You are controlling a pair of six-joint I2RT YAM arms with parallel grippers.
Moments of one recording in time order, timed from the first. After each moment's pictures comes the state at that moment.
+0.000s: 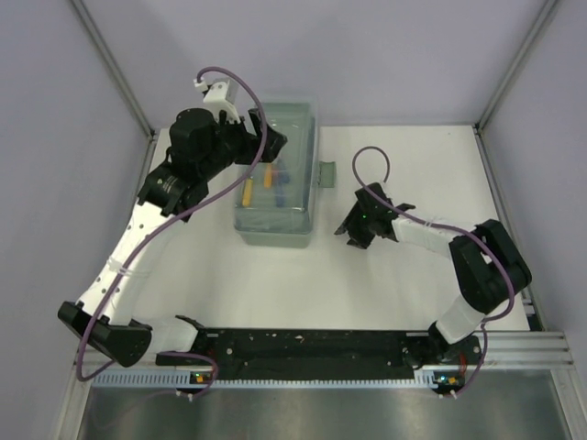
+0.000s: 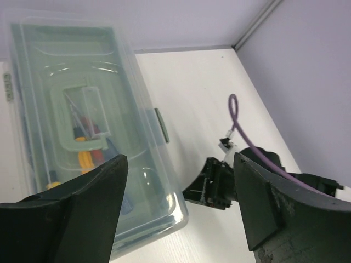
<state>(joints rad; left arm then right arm) -0.47 1.30 1.57 -0.45 0.12 -0.43 0.54 1.64 0.92 -0.26 -0.03 1.12</state>
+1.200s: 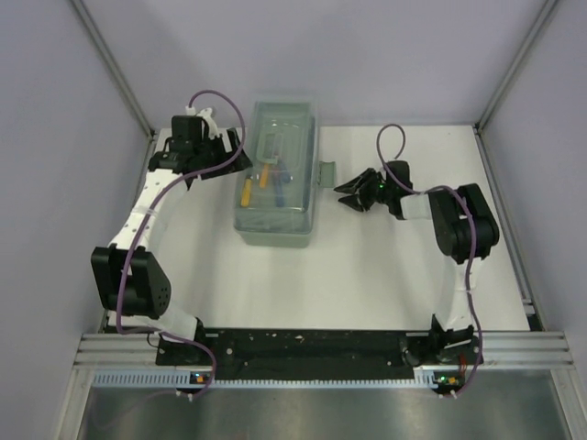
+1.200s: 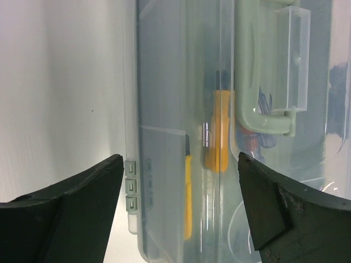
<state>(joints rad) -0.11 1.57 1.46 -0.57 0.26 -0.34 0.22 2.01 1.03 0.40 -0.59 1.22</state>
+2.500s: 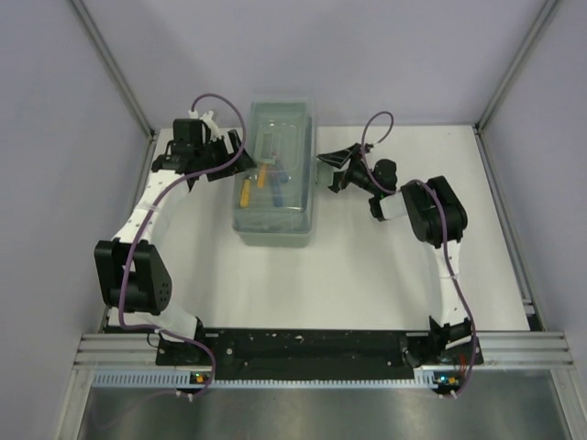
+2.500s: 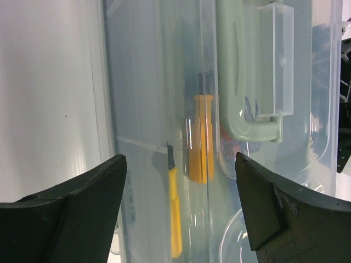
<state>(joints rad) -0.10 1.60 1.41 -0.48 0.37 -0.38 0.30 2.31 1.23 1.18 -0.68 1.68</state>
